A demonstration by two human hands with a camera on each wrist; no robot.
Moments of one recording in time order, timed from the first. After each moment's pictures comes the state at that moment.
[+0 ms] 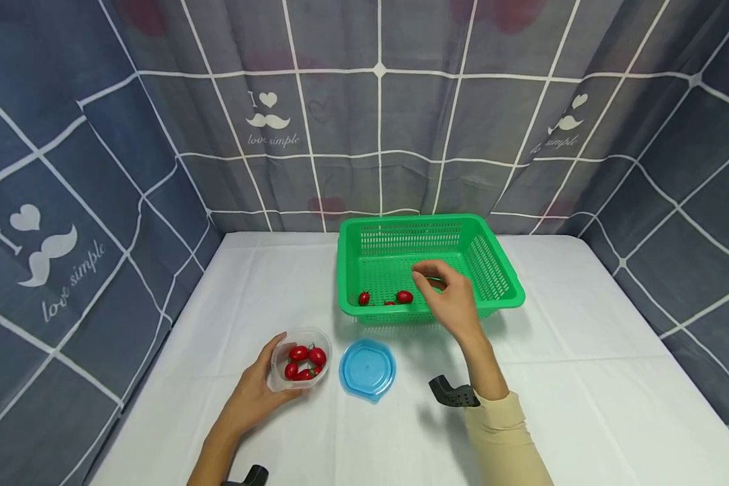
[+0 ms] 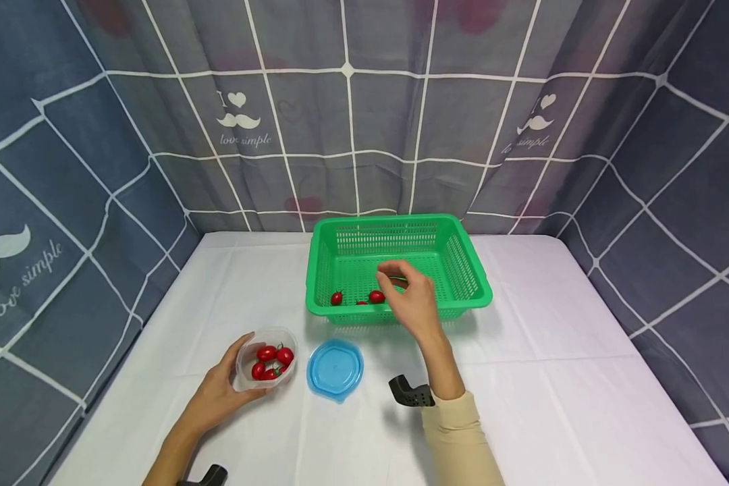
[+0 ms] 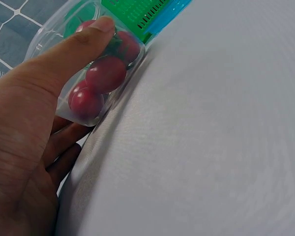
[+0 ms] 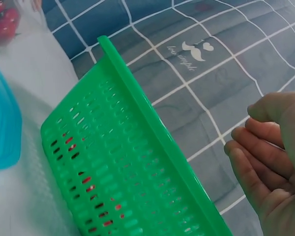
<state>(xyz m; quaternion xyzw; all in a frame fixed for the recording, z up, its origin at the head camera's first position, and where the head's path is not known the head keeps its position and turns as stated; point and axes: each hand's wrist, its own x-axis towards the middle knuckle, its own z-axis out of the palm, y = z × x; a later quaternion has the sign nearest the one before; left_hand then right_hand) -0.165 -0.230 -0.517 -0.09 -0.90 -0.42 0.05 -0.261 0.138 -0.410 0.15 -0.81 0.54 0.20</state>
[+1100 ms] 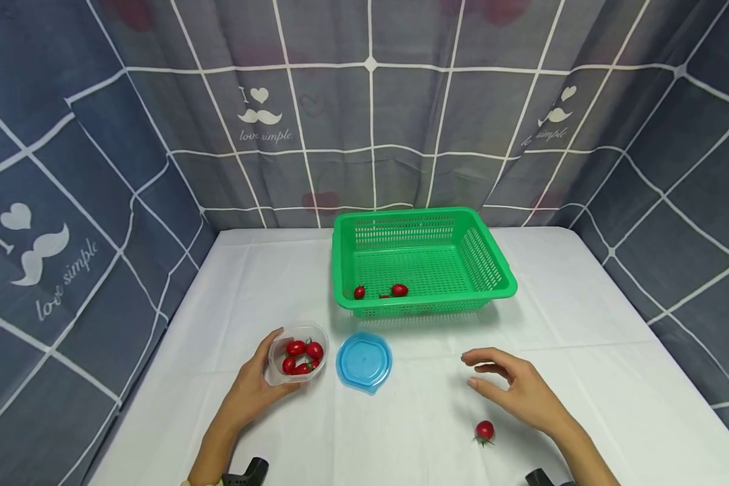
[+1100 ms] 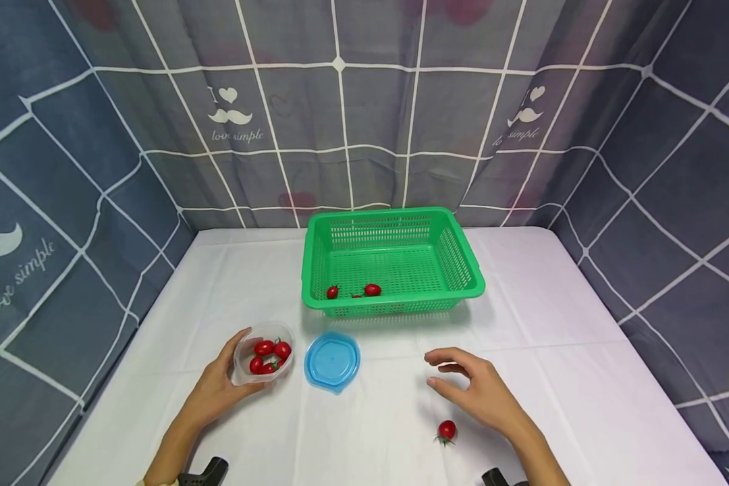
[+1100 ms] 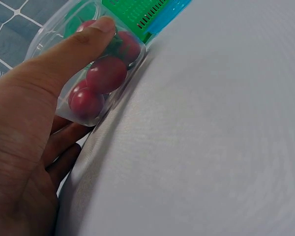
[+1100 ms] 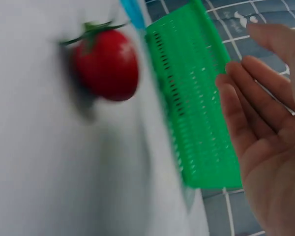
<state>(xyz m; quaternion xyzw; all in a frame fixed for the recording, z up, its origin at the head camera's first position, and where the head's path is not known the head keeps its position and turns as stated) -0.165 -0.225 -0.514 -0.06 -0.91 -0.41 0.03 -0.139 0.250 -0.471 0.24 -0.83 0.50 0.04</state>
